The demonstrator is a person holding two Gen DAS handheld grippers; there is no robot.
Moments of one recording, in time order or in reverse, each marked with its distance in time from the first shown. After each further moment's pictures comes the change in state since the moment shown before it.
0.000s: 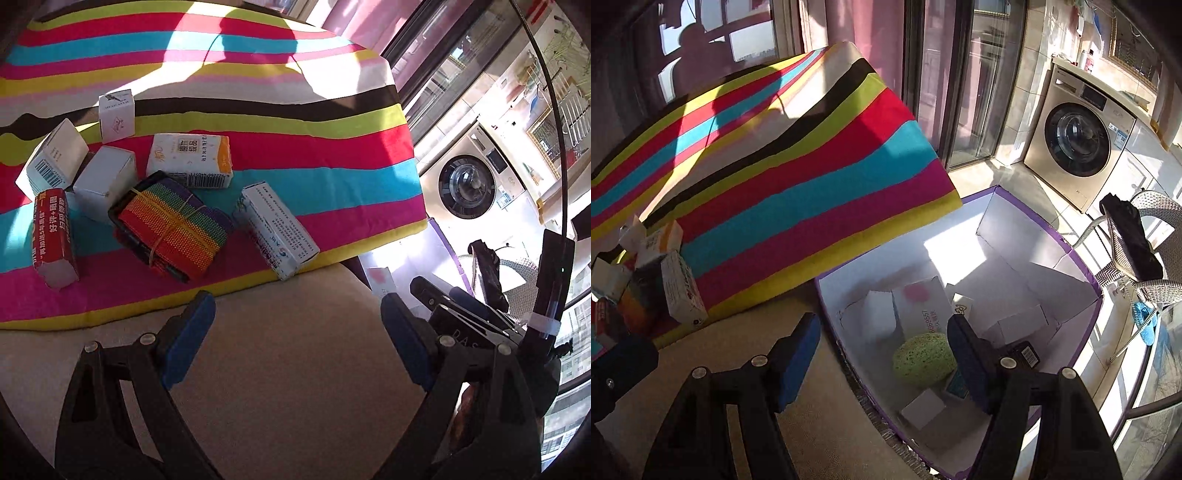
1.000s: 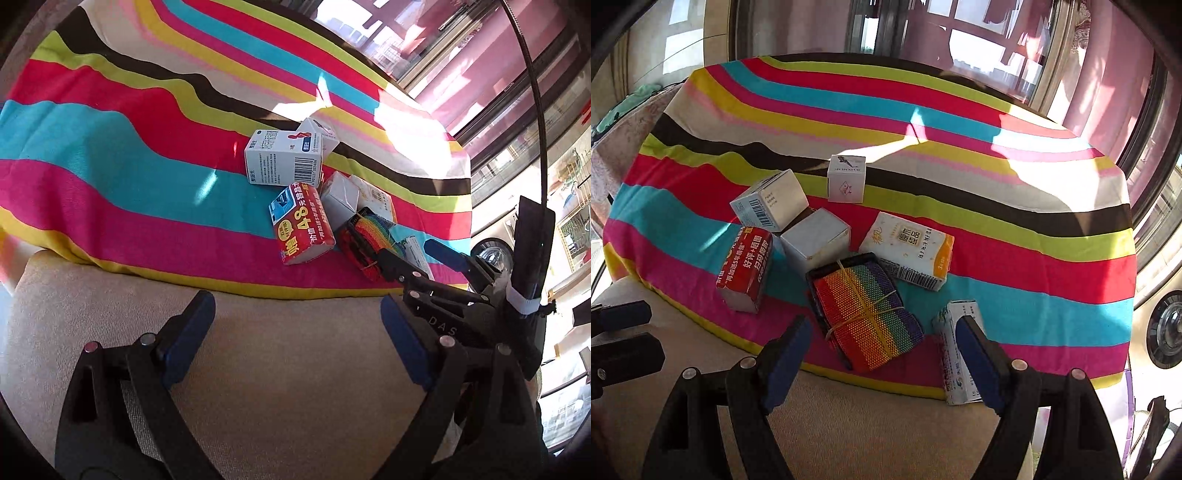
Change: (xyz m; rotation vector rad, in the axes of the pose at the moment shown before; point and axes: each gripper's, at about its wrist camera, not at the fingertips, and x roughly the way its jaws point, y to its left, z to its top) left arm -0.095 0.143 -0.032 -0.284 -0.150 0.080; right arm -0.013 0.217 -0.010 -0.666 -0.093 0.318
